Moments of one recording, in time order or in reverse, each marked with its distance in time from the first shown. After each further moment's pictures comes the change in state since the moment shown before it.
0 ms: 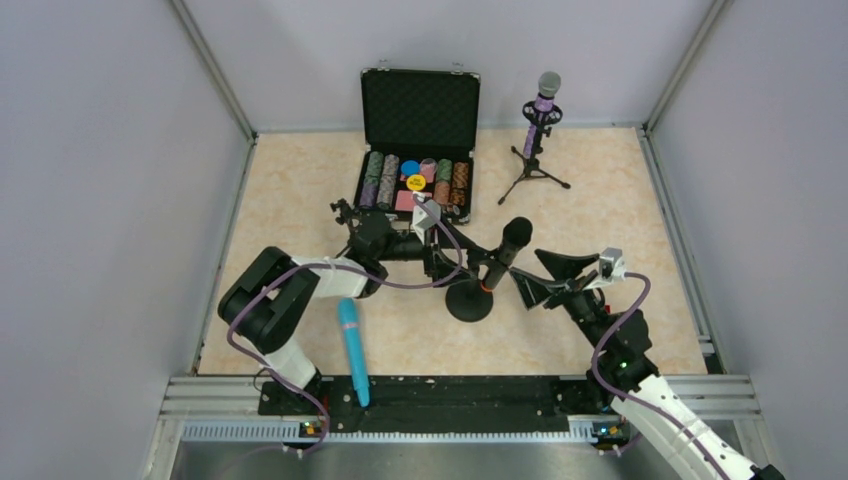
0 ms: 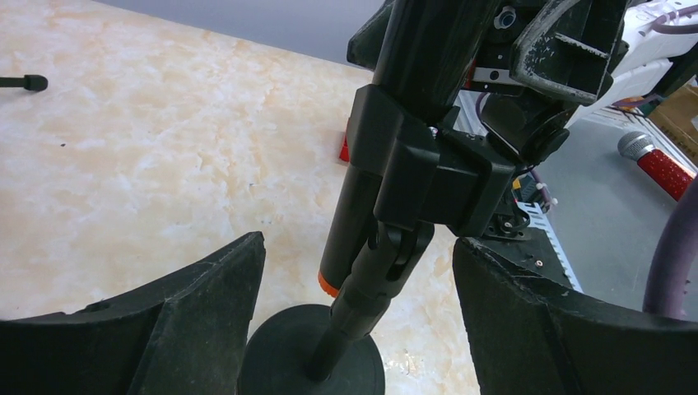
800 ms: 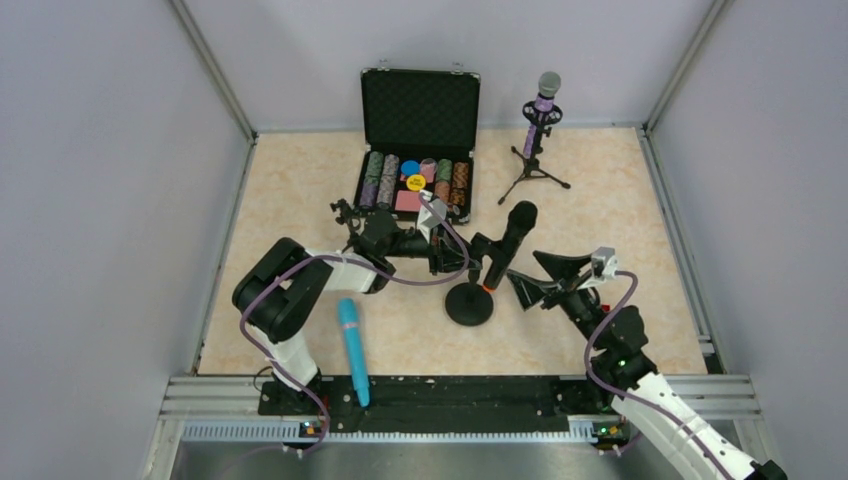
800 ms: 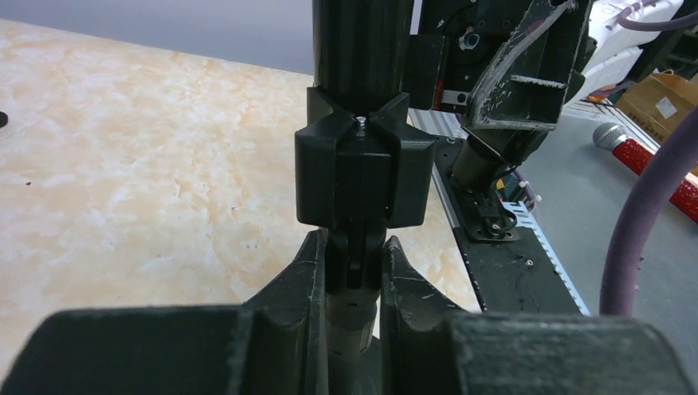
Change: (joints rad) left arm -0.021 0.098 0.063 0.131 0.064 -0.064; right arm 0.000 0.041 0.000 -0.017 -0.012 -0.058
